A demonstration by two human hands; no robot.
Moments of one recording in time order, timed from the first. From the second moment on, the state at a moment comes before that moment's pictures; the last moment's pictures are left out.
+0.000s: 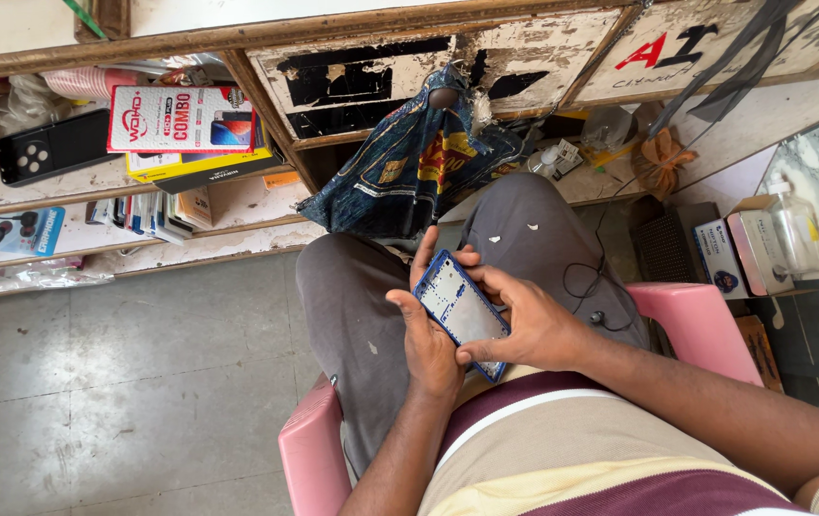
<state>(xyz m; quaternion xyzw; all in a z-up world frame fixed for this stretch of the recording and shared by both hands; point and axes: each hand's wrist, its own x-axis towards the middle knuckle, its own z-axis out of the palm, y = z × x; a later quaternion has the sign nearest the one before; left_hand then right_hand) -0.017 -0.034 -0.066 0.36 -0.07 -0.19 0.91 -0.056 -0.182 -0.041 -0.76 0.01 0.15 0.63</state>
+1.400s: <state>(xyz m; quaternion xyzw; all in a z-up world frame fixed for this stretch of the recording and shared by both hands) -0.025 -0.025 0.037 0.46 -0.18 -0.11 0.86 -0.071 -0.172 0.050 -0.87 -0.19 -0.14 0.44</state>
